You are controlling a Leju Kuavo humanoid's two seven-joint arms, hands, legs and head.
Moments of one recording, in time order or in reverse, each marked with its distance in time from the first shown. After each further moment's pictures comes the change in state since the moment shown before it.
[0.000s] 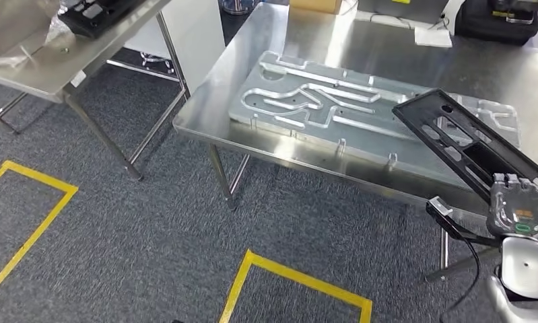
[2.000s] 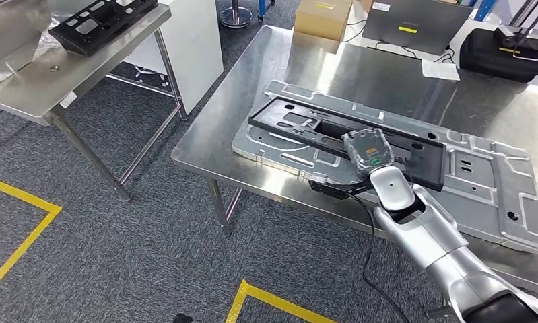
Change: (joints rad) left arm -0.029 -0.009 0.025 0.005 -0.036 -0.010 0.017; right arm -0.648 0.158 0.737 0.392 -0.127 0.163 -0.145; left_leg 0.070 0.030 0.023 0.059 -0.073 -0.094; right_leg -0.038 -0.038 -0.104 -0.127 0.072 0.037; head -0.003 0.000
